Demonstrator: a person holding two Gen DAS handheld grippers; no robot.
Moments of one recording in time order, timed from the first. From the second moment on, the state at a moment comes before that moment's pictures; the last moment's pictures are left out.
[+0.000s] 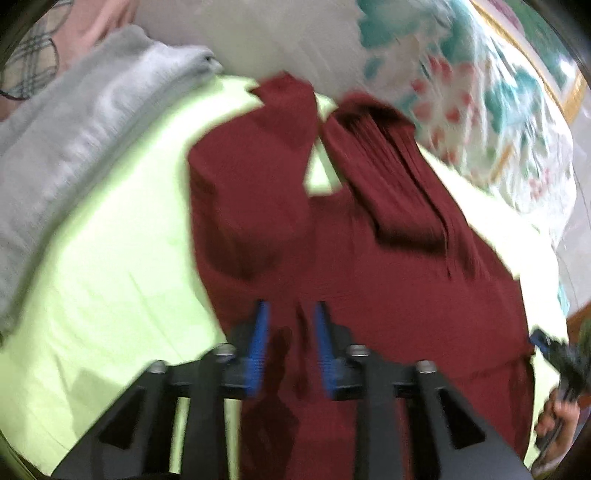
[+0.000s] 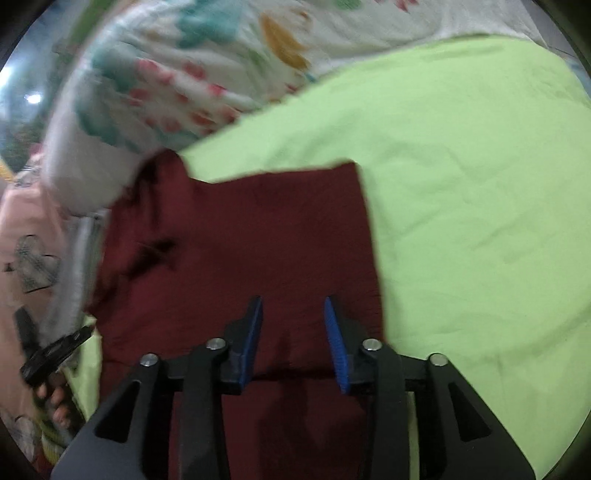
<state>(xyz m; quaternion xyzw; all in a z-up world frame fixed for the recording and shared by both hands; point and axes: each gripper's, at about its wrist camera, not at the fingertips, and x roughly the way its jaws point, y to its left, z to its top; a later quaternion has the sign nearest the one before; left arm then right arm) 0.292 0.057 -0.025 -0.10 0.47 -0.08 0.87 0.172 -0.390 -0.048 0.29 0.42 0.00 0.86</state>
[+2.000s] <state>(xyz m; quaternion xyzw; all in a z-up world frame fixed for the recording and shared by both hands) 0.283 -0.200 0.037 -0.06 0.36 -0.31 0.88 0.103 -0.366 -0.021 0.32 0.39 0.03 0.86</state>
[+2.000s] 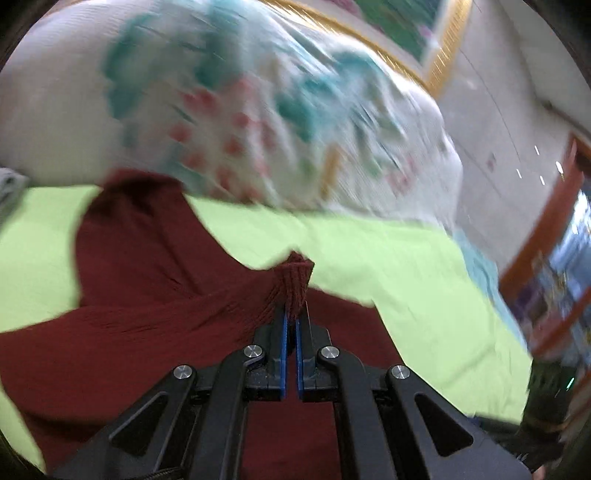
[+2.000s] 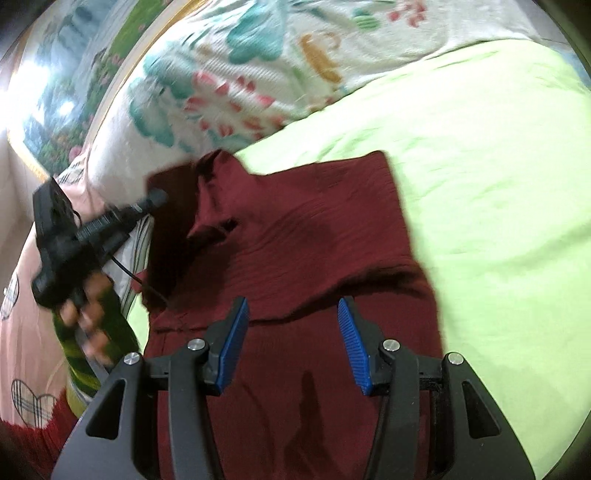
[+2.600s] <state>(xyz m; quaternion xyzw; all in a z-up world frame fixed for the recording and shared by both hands) 0.219 -0.205 -0.033 -0.03 0.45 -0.32 0.83 0.112 -0.382 -0.039 0.36 0.39 0.01 0.85</state>
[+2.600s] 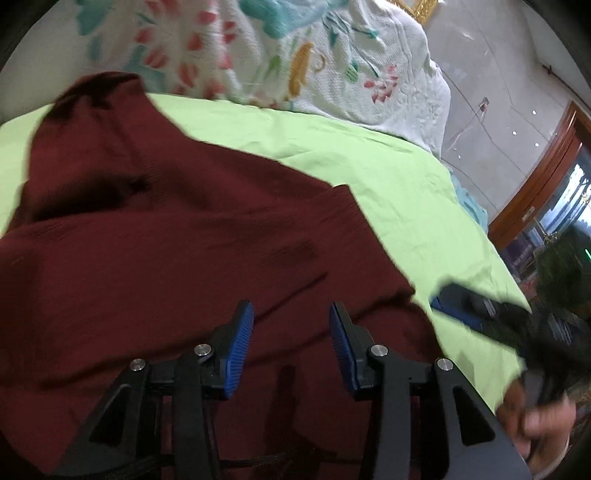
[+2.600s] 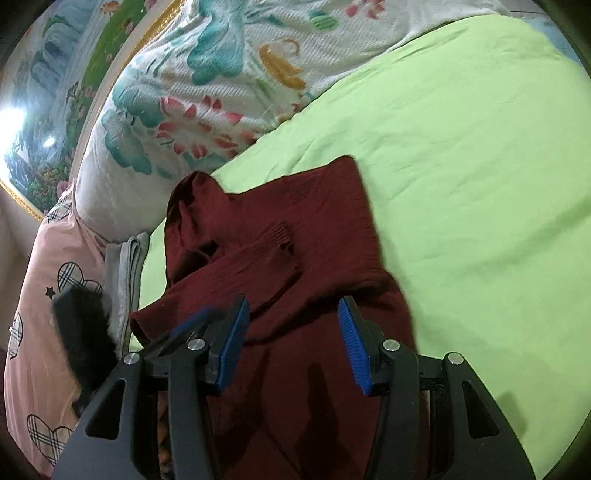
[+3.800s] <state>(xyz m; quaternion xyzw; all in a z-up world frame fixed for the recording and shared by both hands) 0.270 0.006 -0.068 0.05 0.47 -0.08 0.88 0.207 -0.396 0.036 0.25 0.20 0.10 0.94</state>
